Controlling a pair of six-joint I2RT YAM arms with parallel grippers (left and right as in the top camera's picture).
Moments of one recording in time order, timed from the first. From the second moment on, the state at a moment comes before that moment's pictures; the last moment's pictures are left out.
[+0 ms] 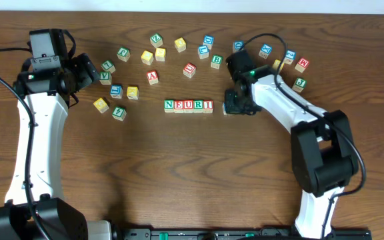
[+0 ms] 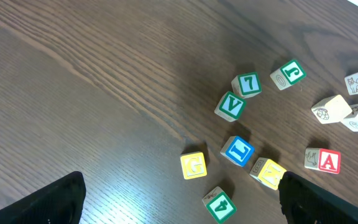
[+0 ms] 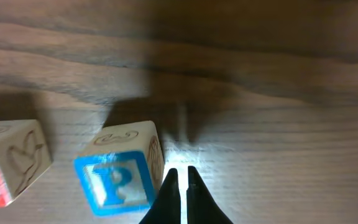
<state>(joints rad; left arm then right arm) 0.15 1.55 1.40 -0.81 -0.17 -0.36 0.39 2.05 1.44 -0.80 0.01 0.40</state>
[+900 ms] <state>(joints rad) 0.15 1.55 1.40 -0.81 -0.17 -0.36 0.40 2.08 1.44 -0.74 -0.09 0.44</state>
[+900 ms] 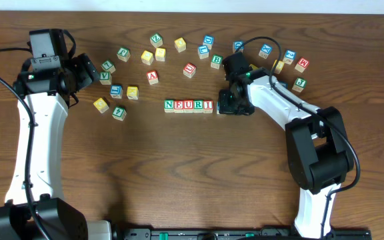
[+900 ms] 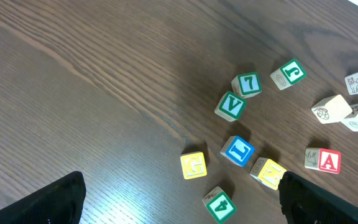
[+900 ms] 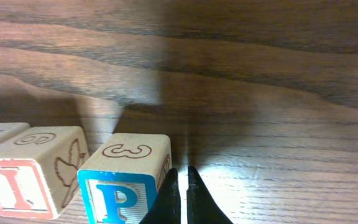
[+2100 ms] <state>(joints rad) 0.15 1.55 1.40 -0.81 -0.17 -0.36 0.42 2.08 1.44 -0.67 -0.11 0.44</state>
